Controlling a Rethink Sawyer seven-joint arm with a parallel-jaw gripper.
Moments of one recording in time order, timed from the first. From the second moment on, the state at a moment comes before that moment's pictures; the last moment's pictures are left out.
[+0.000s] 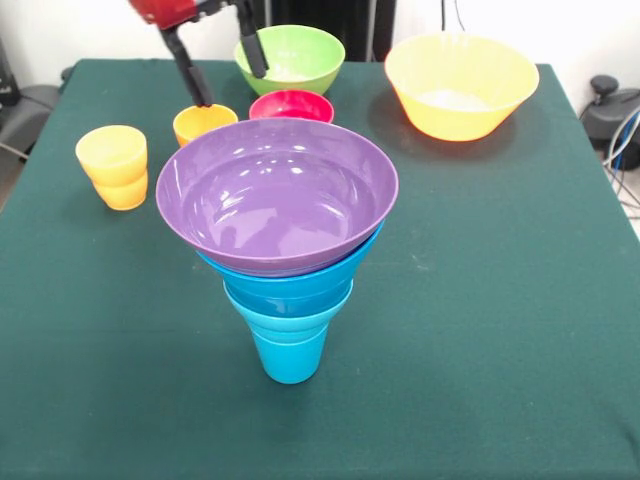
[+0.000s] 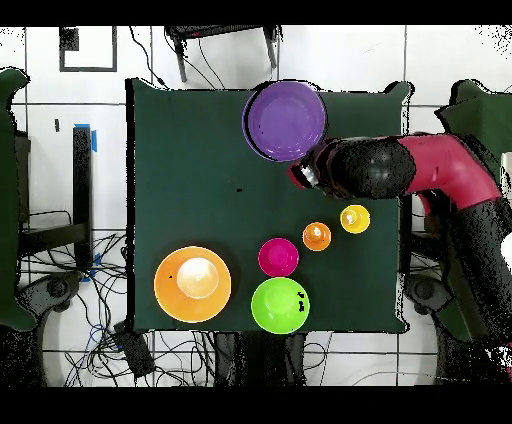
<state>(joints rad) -1.07 -0.63 1.08 1.62 -0.62 1.00 1.22</state>
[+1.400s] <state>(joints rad) -0.83 -0.77 0.90 1.83 -0.45 0.81 1.59</state>
